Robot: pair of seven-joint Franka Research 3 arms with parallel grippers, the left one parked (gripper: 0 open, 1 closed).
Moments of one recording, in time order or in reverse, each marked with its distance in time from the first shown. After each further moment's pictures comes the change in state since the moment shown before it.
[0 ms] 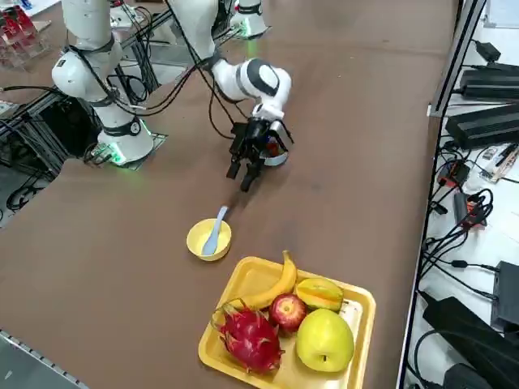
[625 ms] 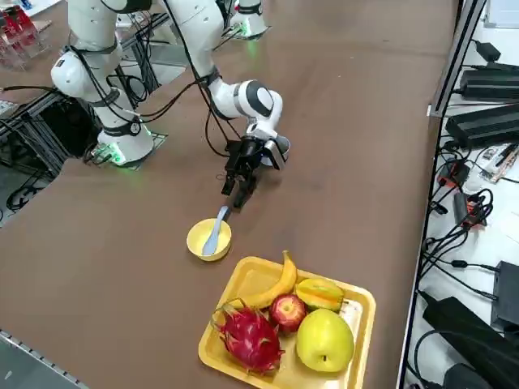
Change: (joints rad) arm -0.024 0.088 -0.004 -0.010 -0.082 0.001 0.040
